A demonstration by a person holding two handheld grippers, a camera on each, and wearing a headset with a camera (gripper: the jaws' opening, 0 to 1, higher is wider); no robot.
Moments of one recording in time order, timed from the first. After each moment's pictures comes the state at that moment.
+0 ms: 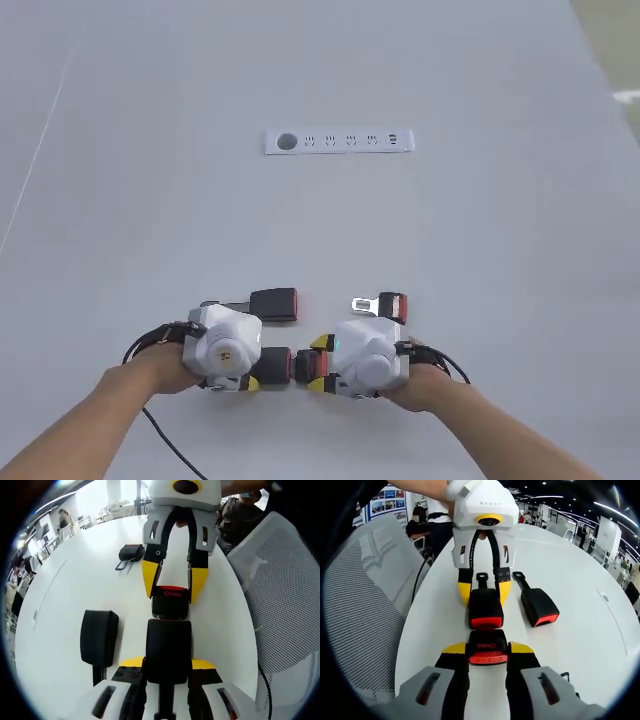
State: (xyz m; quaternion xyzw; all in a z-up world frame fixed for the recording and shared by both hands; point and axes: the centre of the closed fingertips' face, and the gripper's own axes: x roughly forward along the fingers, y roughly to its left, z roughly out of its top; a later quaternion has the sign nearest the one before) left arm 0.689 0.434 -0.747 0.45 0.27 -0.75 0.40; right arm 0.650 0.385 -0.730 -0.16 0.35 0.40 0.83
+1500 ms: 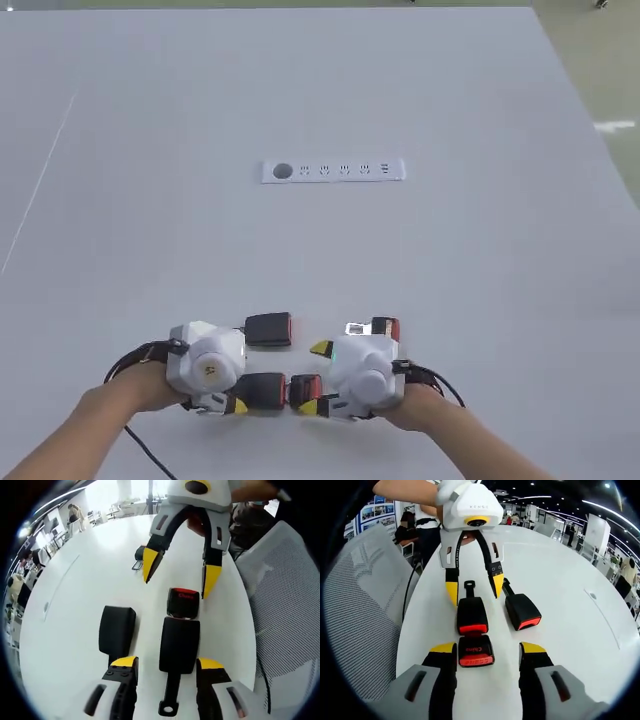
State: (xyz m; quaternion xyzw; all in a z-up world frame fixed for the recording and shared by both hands) left arm 0.708 0.434 -0.723 0.45 0.29 -0.73 0.43; right arm 0.664 0.369 -0.706 -0.15 0.34 0.35 0.86
